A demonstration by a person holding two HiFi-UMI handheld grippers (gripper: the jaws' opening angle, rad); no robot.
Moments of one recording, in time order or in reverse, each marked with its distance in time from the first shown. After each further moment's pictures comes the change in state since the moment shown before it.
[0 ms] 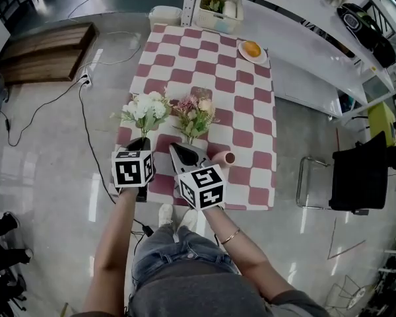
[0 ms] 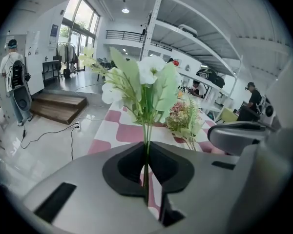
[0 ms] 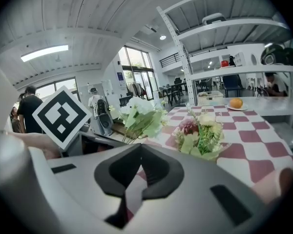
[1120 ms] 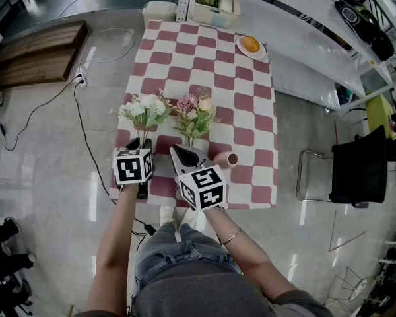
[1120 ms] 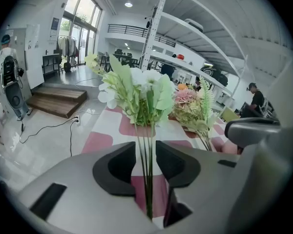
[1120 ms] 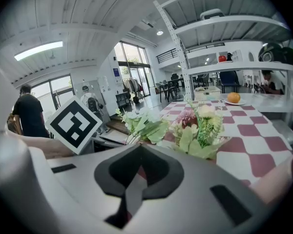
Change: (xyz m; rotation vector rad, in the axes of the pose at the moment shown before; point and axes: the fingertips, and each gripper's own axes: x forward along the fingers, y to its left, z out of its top) left arm 0.040 0.021 -0.019 -0.030 0.053 -0.003; right arm 0.016 -0.009 -0.016 0.021 0.051 -0.036
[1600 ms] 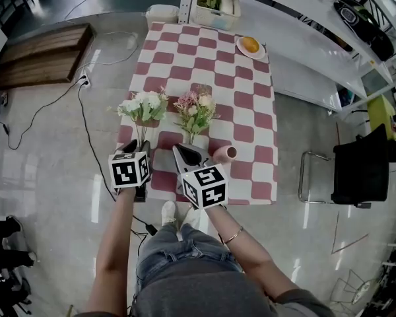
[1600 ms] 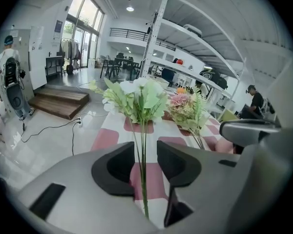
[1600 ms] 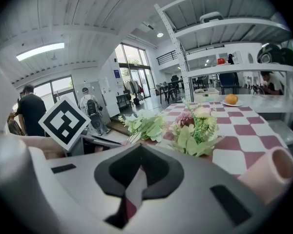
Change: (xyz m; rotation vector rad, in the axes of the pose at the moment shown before) left arm -0.036 -0.001 -0.008 -0.011 -0.040 0.007; right arm -0.022 0.007 -0.002 -0.001 -0.017 -0.001
